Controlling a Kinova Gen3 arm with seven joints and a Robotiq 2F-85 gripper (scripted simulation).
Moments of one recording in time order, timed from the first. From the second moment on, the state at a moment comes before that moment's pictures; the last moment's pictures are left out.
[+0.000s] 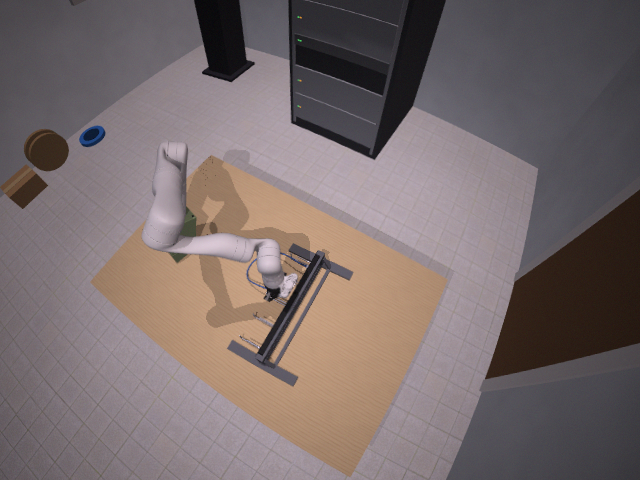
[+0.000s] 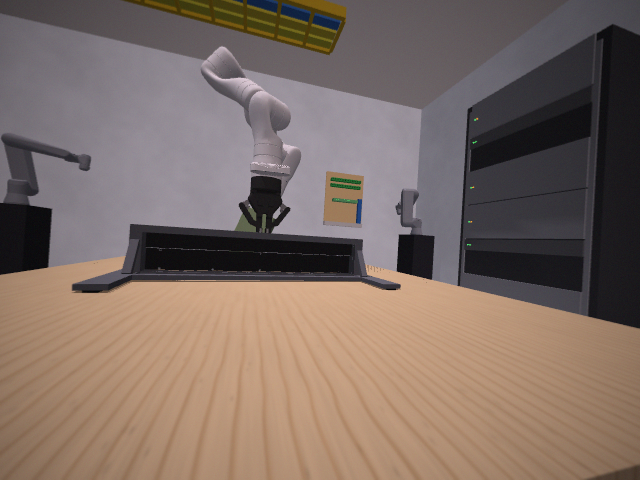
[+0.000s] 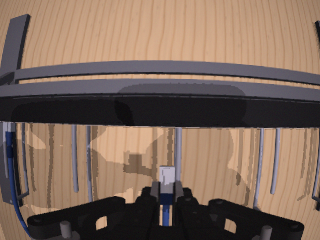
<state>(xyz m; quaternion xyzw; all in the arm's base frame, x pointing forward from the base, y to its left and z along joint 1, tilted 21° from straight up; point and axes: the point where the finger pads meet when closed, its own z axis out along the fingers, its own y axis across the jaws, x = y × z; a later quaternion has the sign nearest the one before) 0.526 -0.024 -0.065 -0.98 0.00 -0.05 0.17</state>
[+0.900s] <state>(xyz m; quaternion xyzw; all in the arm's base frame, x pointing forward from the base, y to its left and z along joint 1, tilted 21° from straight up) 0.546 -0.031 -0.064 -0.98 0.00 -0.05 0.17</state>
